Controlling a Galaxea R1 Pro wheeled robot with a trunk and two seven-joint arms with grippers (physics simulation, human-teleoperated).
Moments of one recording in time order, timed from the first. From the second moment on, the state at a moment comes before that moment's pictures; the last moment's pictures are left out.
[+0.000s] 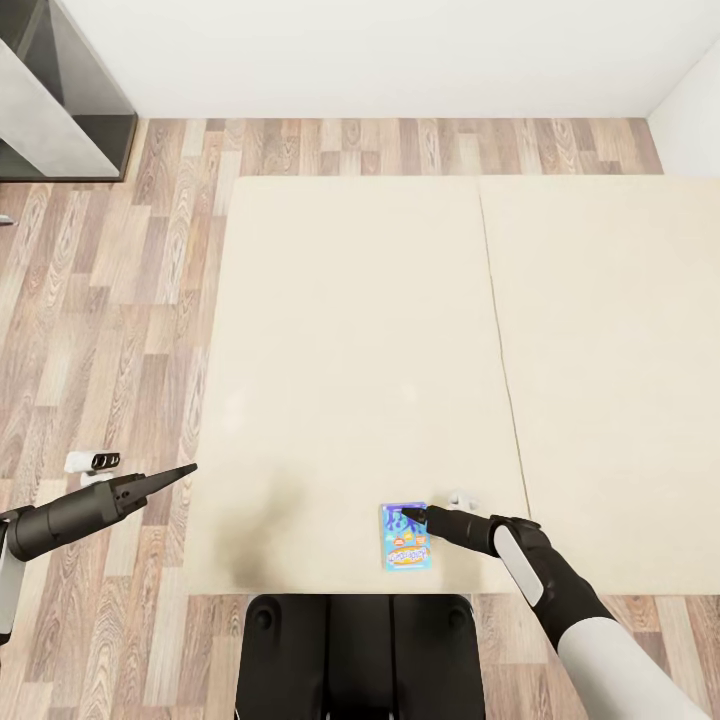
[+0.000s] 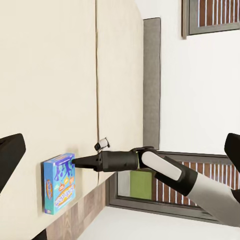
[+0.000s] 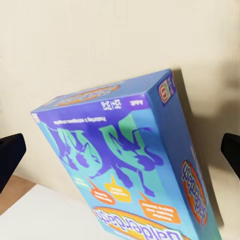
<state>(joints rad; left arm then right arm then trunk) -0.46 0.26 0.49 -1.42 0.17 0.96 -1.57 -0.64 -0.07 0.11 -0.80 -0.49 0.61 0.41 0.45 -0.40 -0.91</state>
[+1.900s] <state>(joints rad) -0.46 0.26 0.49 -1.42 0.17 0.96 -1.57 -0.64 -0.07 0.11 -0.79 -0.49 0.64 0.41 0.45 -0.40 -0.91</state>
